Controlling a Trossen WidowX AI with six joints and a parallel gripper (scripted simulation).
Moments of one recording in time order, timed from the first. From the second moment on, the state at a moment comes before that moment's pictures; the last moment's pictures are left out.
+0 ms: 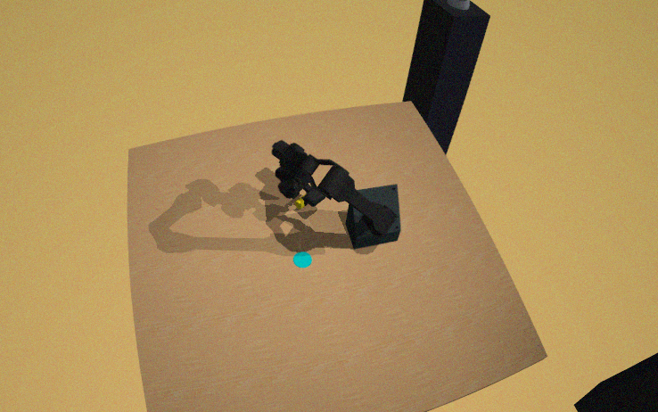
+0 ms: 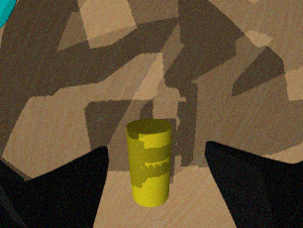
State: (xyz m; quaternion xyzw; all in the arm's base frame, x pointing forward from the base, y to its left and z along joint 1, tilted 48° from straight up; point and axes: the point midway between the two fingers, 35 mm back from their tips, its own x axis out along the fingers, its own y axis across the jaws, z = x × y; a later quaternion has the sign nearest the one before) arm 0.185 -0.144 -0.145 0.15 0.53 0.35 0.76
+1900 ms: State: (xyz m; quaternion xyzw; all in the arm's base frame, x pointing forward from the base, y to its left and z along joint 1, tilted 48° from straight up) arm 0.165 -0.202 -0.085 0.16 0.53 0.35 0.76
